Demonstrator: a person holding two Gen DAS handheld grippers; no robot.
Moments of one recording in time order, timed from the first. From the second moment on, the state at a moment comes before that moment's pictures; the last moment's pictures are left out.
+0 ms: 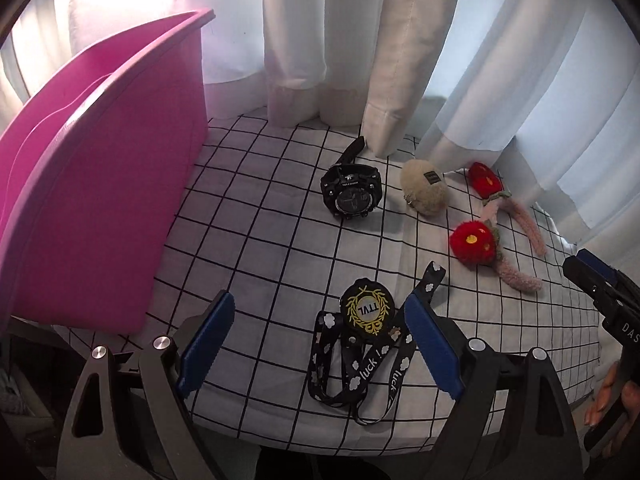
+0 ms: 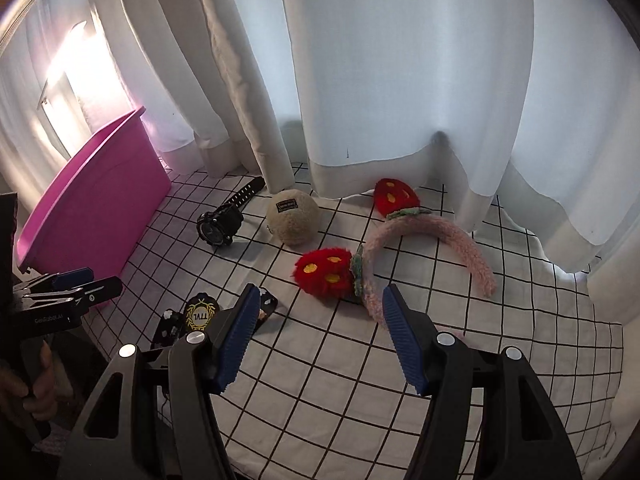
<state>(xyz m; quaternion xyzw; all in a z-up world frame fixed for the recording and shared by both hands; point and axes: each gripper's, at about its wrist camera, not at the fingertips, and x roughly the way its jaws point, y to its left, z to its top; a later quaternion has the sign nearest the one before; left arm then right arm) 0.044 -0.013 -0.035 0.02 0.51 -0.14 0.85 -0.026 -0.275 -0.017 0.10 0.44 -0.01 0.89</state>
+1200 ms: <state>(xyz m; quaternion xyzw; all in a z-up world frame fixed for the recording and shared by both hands) 0.038 -0.077 -0.126 0.03 0.55 -0.07 0.83 0.050 -0.300 -0.130 0.02 0.52 0.07 0.85</state>
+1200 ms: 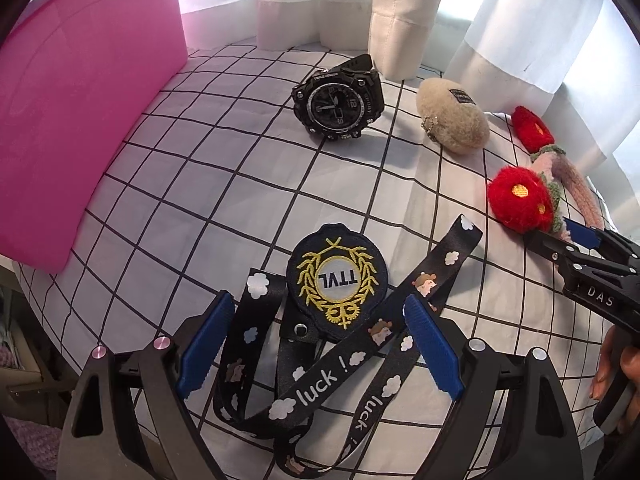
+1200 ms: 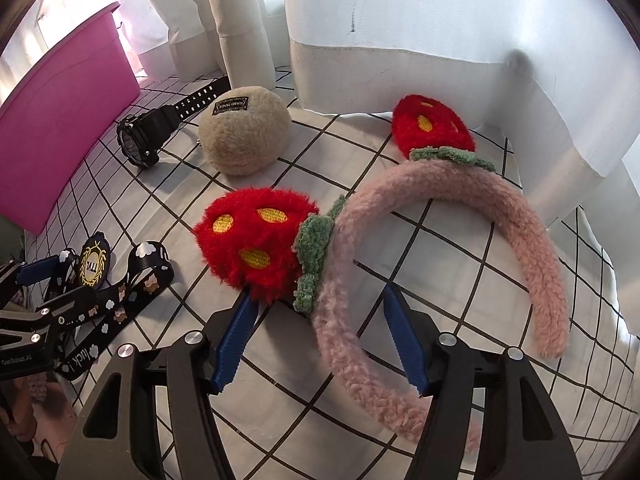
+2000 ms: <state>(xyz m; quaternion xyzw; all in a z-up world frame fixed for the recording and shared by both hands) 0.036 -0.081 -0.143 0.05 0.55 -0.08 0.83 0.069 -0.272 -0.140 -0.04 0.53 0.08 0.84</state>
